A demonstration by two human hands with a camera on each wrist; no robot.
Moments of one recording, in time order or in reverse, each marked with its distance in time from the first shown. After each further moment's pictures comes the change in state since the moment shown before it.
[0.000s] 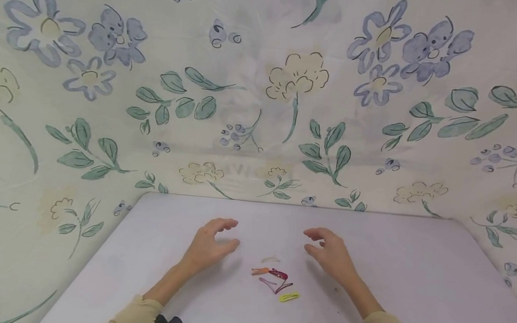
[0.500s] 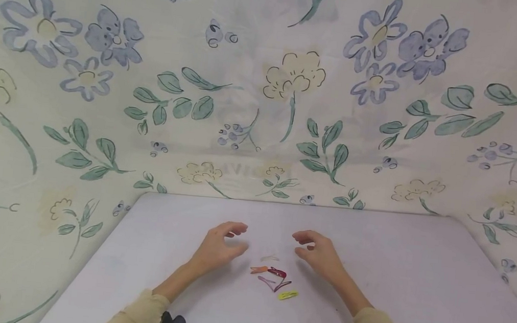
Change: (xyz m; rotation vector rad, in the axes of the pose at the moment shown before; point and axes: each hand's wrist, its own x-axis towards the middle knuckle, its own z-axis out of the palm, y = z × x) left_hand 0.004 0.005 0.017 -0.044 -0.101 0.035; right_hand 0.002 -0.003 0.017 0.090 -0.079 0.051
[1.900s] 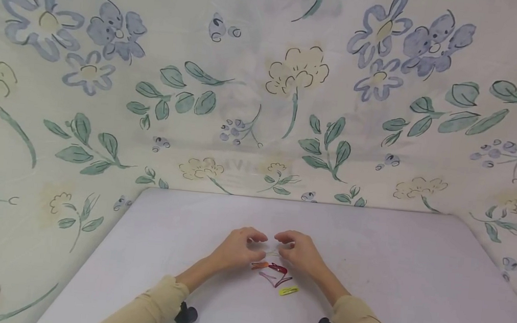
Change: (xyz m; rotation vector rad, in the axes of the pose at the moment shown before) left_hand 0.012 0.018 0.029 0.064 -0.287 -0.109; right_hand 0.014 -0.015 0.041 -0.014 -0.083 0.061
